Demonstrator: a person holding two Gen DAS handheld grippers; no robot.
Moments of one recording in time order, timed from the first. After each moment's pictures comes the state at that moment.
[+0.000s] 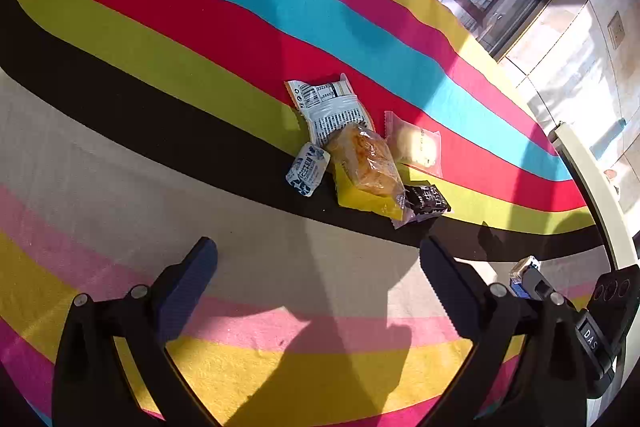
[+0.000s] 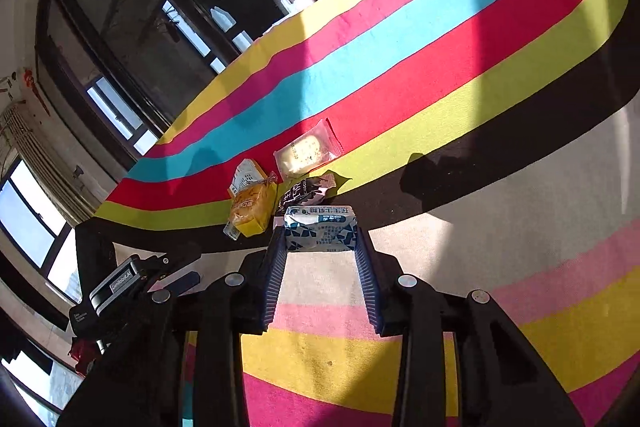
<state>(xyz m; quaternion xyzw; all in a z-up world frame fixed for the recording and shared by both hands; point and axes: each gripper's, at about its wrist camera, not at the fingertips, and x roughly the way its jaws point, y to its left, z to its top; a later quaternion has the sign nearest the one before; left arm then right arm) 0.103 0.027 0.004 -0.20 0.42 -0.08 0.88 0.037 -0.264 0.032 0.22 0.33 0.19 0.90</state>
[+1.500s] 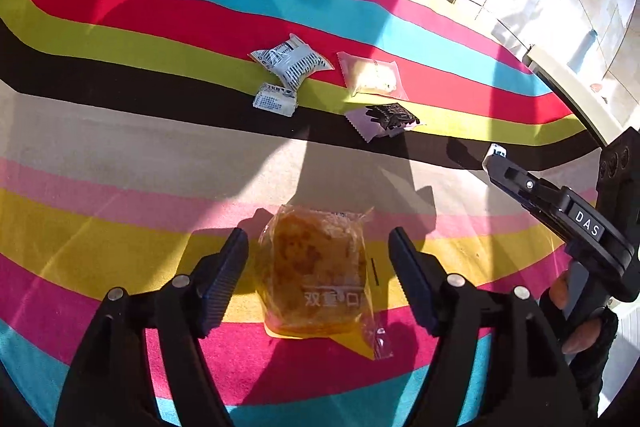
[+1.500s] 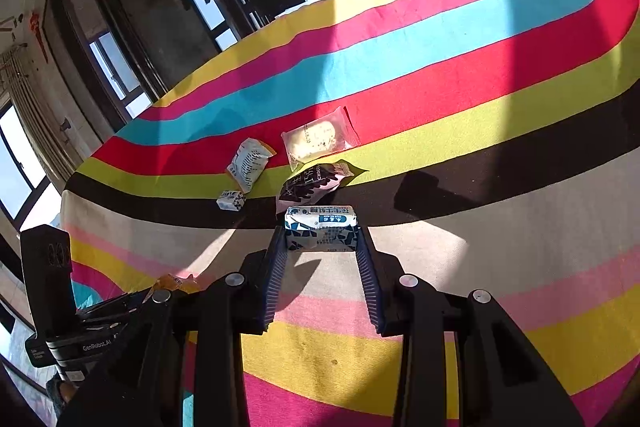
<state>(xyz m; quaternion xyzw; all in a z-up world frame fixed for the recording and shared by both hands) 0.030 0.008 0.001 -0.11 0.42 -0.13 0.89 0.036 -0.240 0.033 0.16 0.33 0.19 0.91</state>
